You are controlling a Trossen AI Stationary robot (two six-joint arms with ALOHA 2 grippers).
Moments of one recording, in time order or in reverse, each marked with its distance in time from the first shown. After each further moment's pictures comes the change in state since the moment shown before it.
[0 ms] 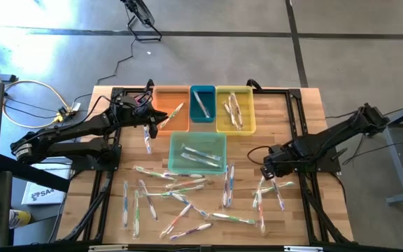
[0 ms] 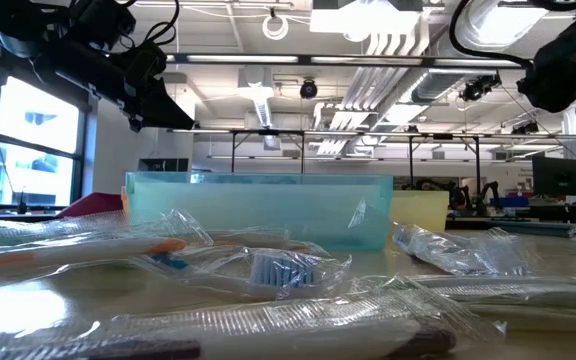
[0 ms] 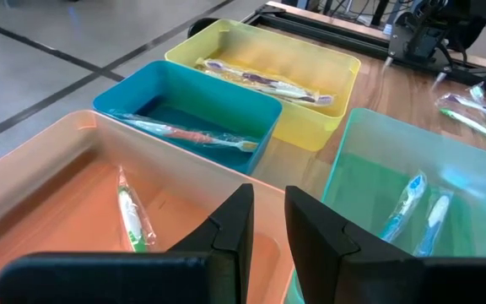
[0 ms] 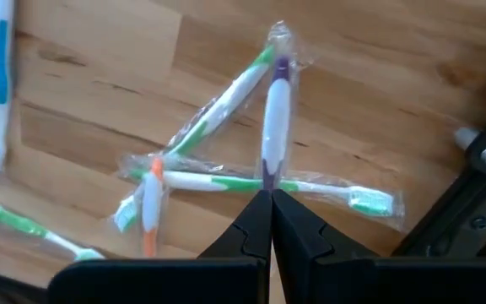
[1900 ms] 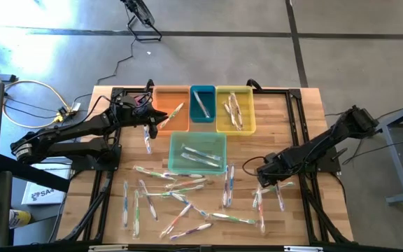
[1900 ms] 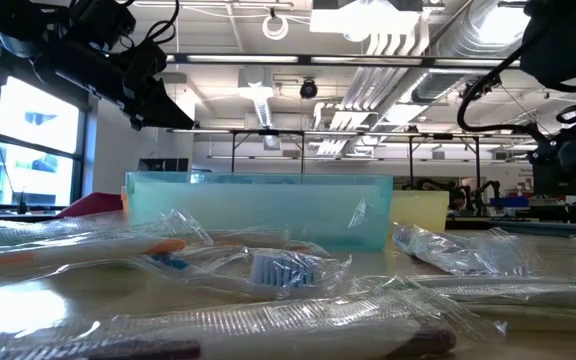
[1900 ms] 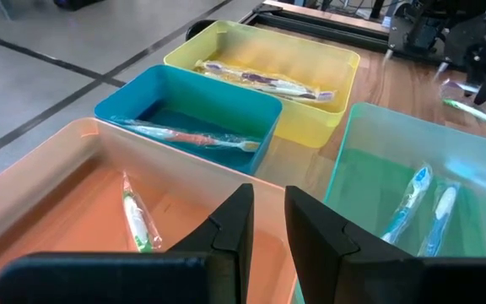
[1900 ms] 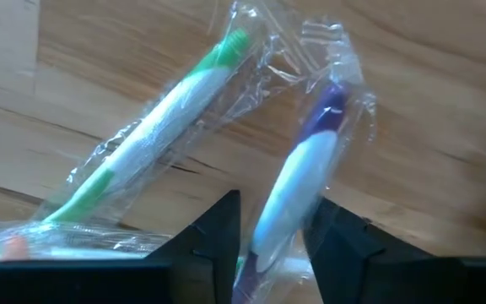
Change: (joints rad) left arm 0.000 0.000 0.000 0.000 0.000 0.049; right arm 0.039 0.225 -0.189 0.291 -0.018 -0.038
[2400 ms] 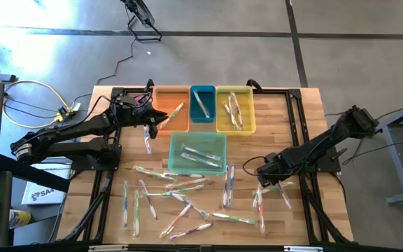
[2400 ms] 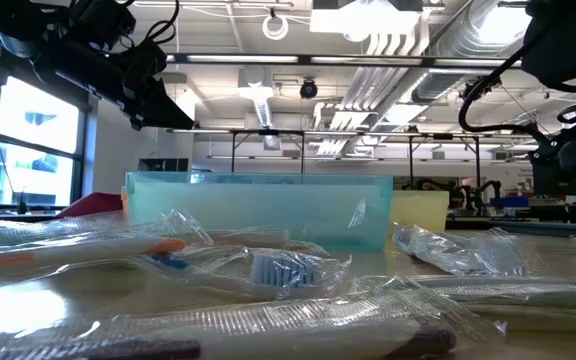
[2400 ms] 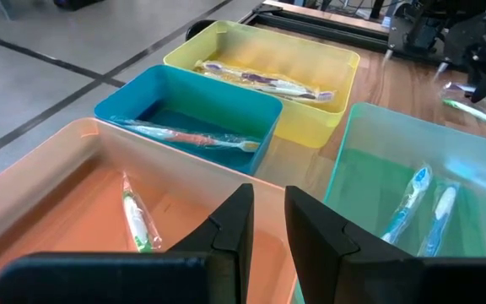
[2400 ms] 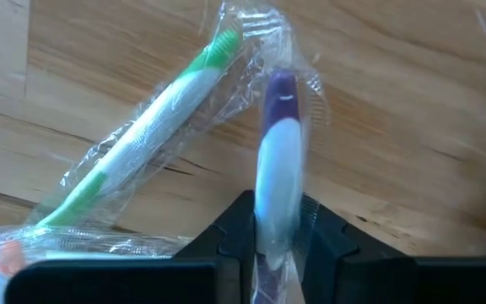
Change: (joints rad) left arm 0.000 0.000 0.000 0.000 0.001 0.000; right arm 0.000 0.000 0.000 -0.001 0.002 0.020
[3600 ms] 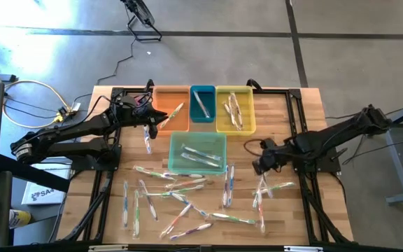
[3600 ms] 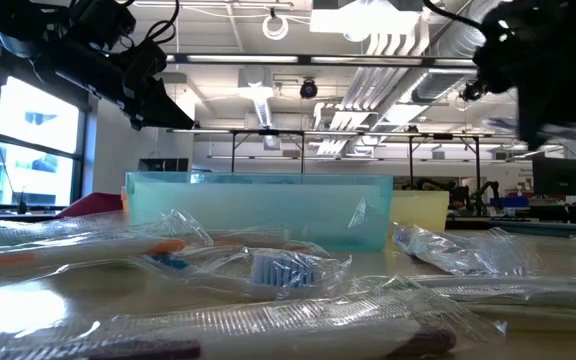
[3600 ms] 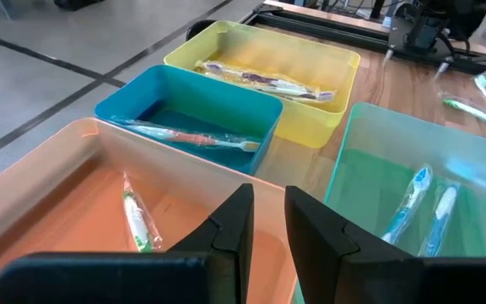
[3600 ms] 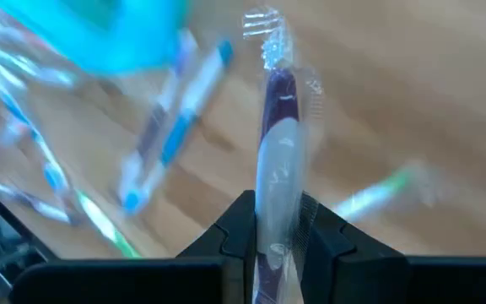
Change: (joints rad) left arm 0.000 0.000 0.000 0.000 -0.001 0.000; right arm -0.120 -0.281 0.161 0.007 0.238 -0.204
